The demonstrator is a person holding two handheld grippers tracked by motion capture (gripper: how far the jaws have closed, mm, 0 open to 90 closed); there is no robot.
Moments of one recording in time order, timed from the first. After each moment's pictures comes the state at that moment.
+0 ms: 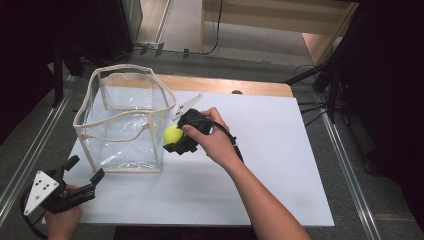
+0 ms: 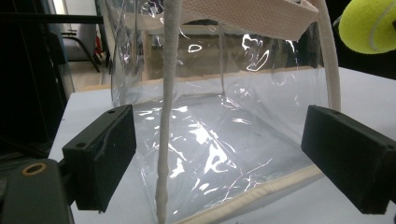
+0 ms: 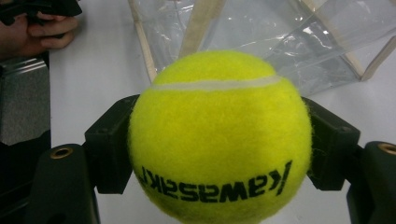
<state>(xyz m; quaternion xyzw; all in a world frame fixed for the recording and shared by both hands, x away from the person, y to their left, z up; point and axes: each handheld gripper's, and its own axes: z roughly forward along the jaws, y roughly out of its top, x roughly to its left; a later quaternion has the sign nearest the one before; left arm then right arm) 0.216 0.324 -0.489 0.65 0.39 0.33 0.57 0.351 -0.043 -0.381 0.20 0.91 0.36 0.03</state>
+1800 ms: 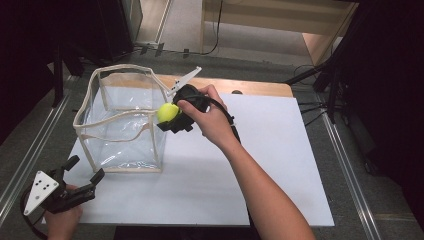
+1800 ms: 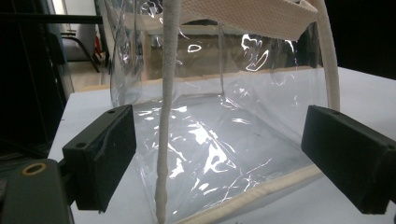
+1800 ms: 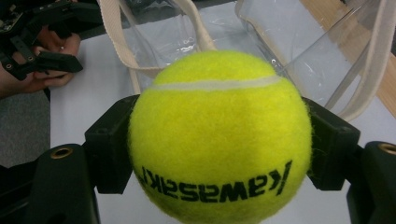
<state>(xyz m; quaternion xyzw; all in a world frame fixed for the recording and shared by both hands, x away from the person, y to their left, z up) 0.216 0.324 -0.489 0.65 0.39 0.33 0.57 0.377 -0.035 -0.329 0.19 0.90 0.38 0.05</state>
